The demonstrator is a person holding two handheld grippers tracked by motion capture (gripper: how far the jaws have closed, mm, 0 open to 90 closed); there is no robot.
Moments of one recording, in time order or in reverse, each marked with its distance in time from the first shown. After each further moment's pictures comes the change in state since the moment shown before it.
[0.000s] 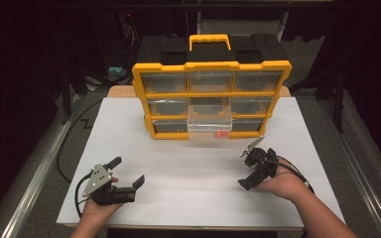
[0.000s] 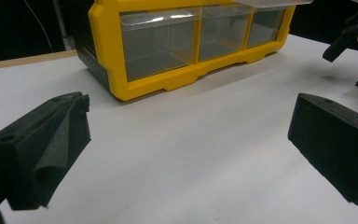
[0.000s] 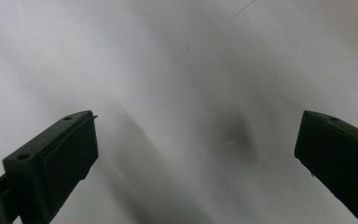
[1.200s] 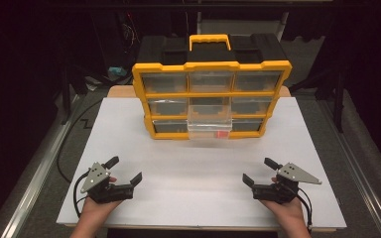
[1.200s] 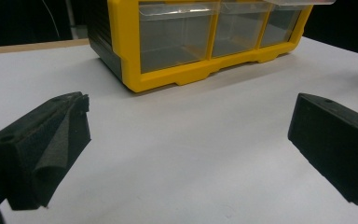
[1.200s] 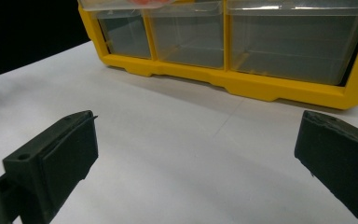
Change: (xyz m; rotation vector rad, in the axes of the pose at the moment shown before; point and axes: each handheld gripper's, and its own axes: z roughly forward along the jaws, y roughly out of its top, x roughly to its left) left arm 0.008 -0.003 0.001 0.020 0.029 -0.051; right arm 0.025 -0.085 -0.006 -0.900 -0.014 0.321
